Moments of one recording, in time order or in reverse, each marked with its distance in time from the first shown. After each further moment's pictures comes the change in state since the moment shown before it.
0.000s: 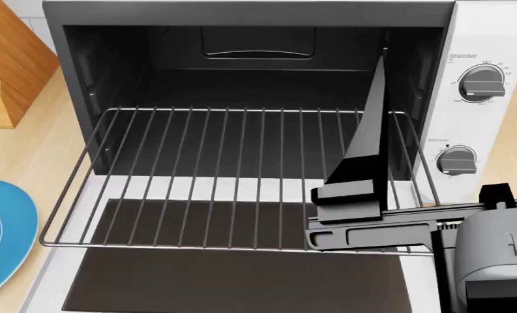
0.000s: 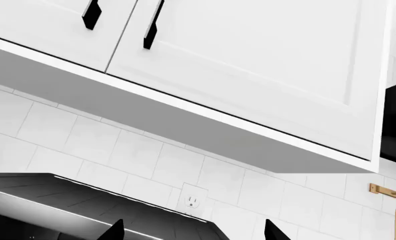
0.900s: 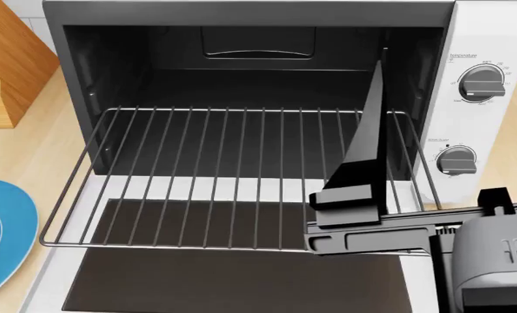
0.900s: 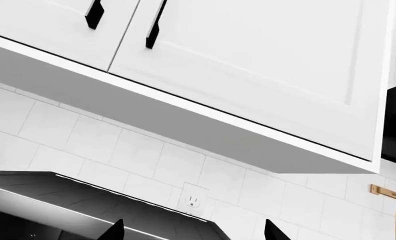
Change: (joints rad) left arm 0.004 0.234 0.052 -0.298 0.204 -0.119 0.059; right arm 0.006 0.015 -0.026 -0.004 -0.006 -0.016 0.007
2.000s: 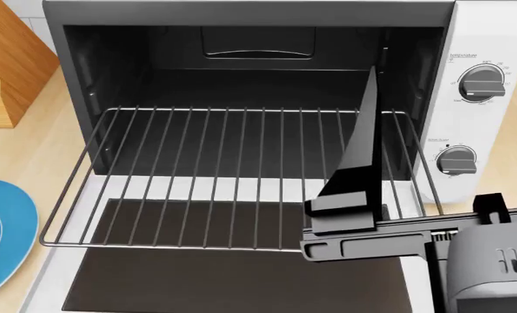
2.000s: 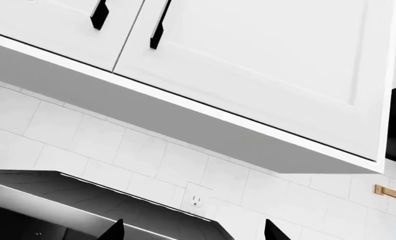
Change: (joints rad) left arm 0.020 -0.055 -0.022 0.051 -0.054 0.027 -0.068; right arm 0.012 0.014 -0.034 -0.006 0.000 -0.021 0.010
